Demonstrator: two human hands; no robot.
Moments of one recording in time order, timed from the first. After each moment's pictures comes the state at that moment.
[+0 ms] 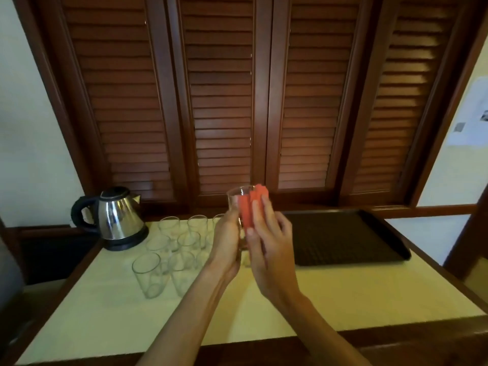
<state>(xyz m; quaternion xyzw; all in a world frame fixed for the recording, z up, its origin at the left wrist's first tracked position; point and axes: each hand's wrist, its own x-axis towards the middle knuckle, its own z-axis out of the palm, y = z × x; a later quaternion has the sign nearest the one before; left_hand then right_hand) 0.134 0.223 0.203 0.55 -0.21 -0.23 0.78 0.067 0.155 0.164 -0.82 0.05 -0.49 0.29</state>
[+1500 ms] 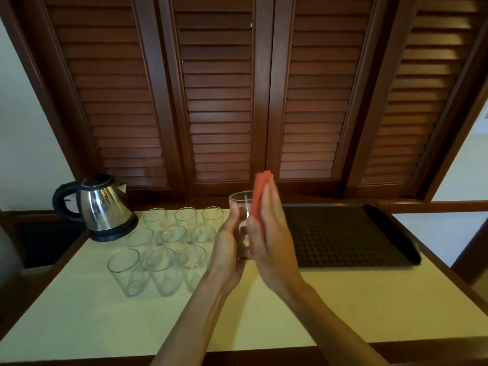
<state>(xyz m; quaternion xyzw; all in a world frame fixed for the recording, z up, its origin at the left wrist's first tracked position) 0.135 0.174 0.177 0.52 -0.17 -0.27 0.79 0.074 0.095 0.172 -0.82 0.03 -0.40 0.41</state>
